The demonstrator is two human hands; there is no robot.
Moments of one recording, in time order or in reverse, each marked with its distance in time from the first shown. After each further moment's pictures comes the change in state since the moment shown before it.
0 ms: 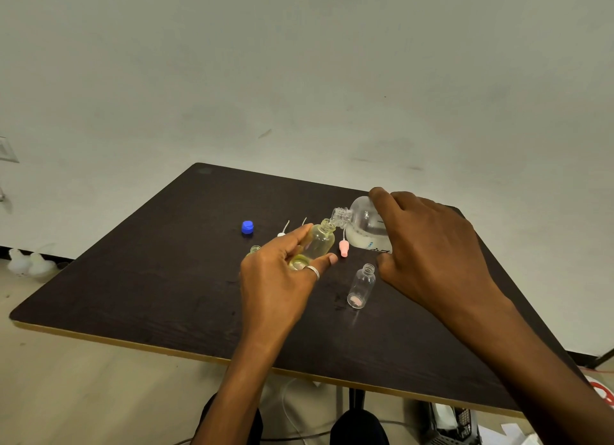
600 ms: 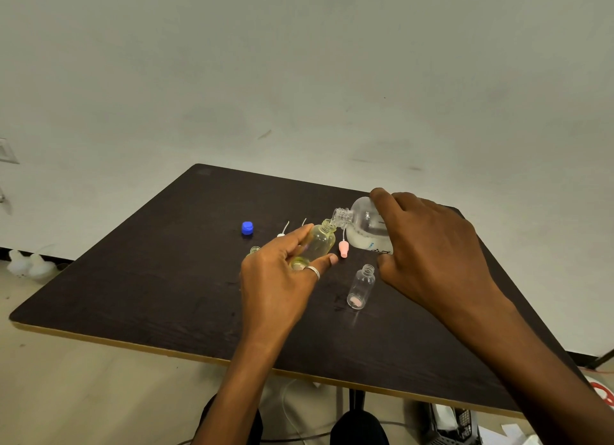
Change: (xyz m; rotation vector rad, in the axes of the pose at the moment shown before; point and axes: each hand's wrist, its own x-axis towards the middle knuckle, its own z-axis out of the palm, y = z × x) left_hand 0.000 0.002 0.000 0.010 -0.004 0.018; right_hand -0.001 0.001 0.000 -0.007 0.004 0.009
